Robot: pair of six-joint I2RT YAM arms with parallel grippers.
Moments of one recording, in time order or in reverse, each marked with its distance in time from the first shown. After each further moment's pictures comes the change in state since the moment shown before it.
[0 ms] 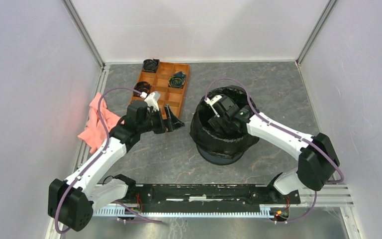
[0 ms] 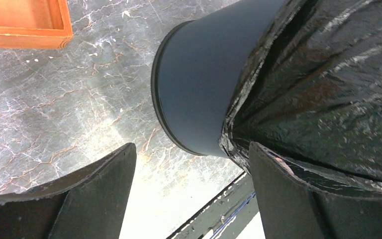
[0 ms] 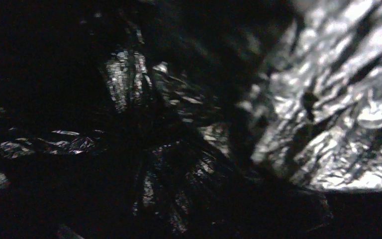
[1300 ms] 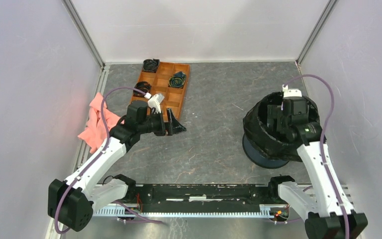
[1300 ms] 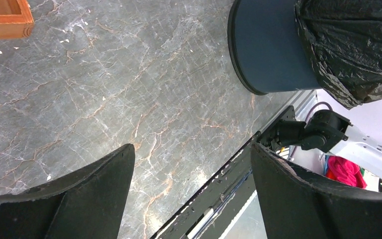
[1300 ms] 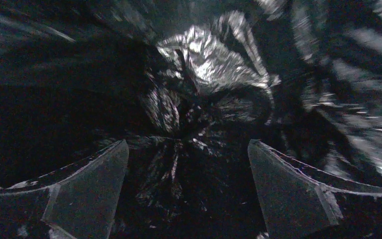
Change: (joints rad) left arm -0.002 -0.024 0.003 -0.041 0.110 0.068; right arm -0.628 -0.542 -0.174 -0.172 0.046 0.083
